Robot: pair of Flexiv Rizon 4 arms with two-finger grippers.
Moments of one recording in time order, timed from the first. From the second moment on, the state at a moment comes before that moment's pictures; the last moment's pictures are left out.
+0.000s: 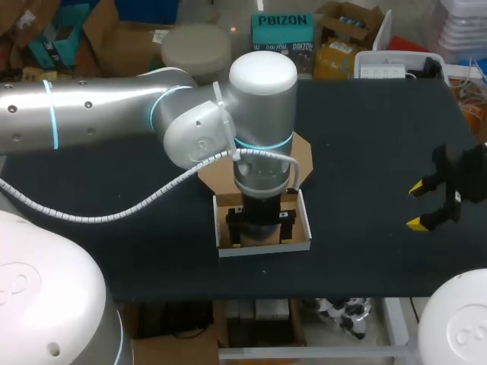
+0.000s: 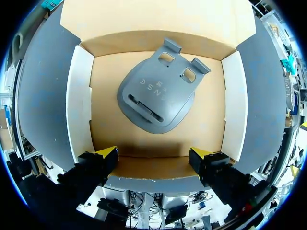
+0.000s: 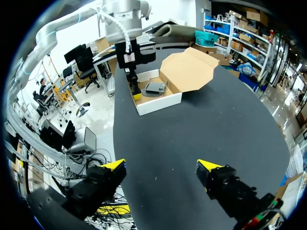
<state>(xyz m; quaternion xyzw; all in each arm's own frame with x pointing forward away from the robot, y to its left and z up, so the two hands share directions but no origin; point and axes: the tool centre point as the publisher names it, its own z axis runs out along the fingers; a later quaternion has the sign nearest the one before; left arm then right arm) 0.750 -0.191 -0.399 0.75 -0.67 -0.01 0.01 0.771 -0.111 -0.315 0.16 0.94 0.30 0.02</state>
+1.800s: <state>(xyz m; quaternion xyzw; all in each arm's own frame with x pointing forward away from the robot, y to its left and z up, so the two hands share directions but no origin) 0.725 -0.202 -0.380 0.74 -0.67 0.01 -0.01 0.771 -0.111 -0.315 0.16 0.94 0.30 0.02</state>
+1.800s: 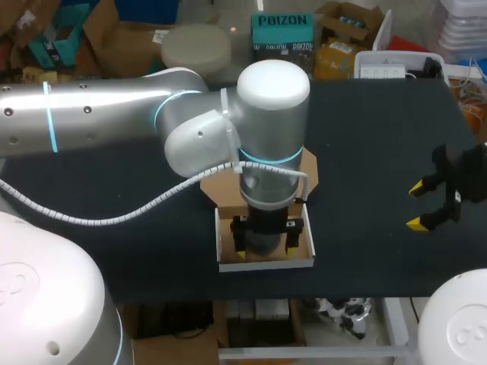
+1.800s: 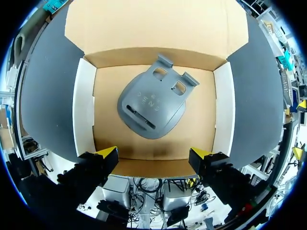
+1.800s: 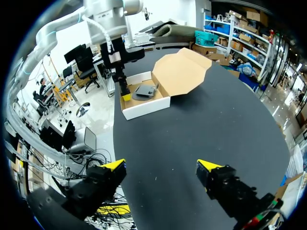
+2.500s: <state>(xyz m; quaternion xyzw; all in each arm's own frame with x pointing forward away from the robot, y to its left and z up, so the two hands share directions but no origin) 0.742 -0.172 -0.309 0.68 -0.73 0.08 0.03 0.771 -0.111 -0.315 0.16 0.94 0.30 0.02</state>
